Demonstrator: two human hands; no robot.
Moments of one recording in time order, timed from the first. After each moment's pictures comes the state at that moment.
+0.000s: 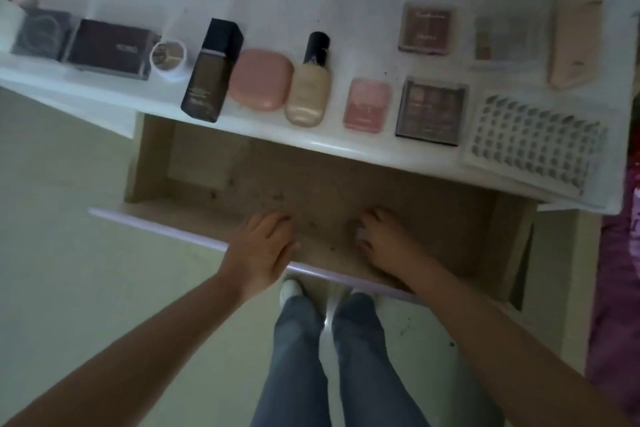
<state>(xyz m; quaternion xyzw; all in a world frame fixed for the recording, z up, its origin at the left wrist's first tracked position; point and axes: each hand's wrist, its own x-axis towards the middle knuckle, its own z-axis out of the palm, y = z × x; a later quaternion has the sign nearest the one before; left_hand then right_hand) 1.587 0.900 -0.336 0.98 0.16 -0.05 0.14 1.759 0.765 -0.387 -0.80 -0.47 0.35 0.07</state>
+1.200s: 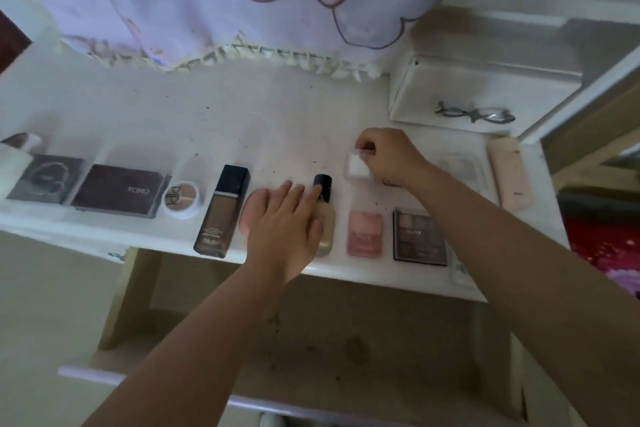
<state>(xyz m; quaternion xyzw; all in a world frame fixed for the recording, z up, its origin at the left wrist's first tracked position) 1.722 1.002 -0.296 0.96 0.25 0.01 0.11 1.919 0.941 -0.255 -0.86 -0.42 0.18 0.21</state>
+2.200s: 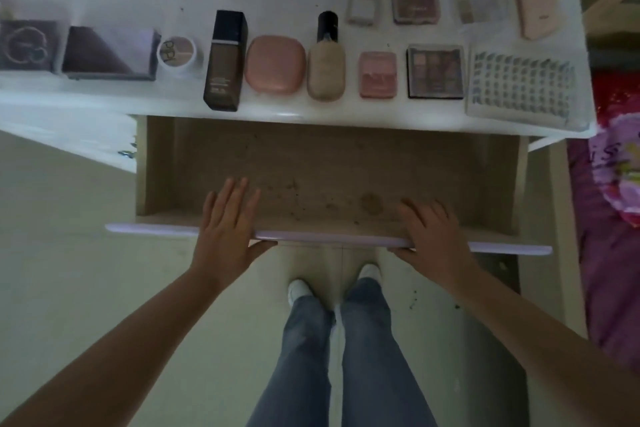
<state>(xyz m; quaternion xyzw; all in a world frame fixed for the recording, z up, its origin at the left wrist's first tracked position) 1.517 0.967 -0.354 0.98 0.16 -0.09 0.06 1.701 0.716 -0.346 -0.87 -0.49 0.08 0.03</state>
